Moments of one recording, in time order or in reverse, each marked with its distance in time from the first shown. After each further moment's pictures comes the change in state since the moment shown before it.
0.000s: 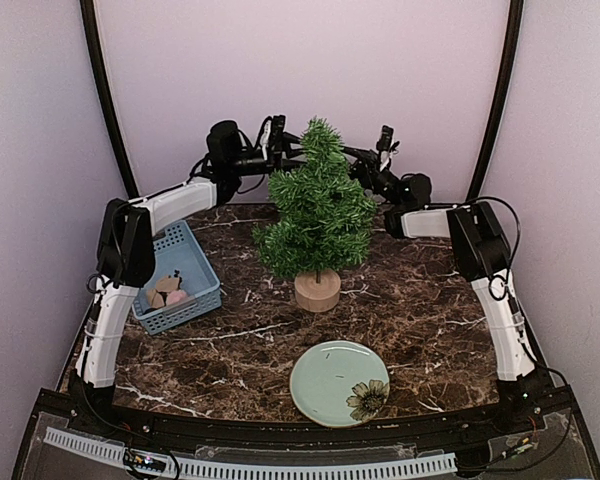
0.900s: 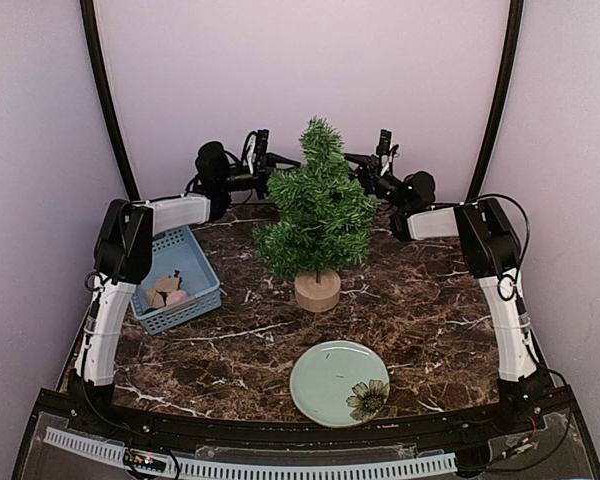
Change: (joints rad) left arm 0.058 0.026 -0.176 0.288 0.026 -0.245; right arm -0.003 -0.090 -0.153 -0.093 -0.040 -0.133
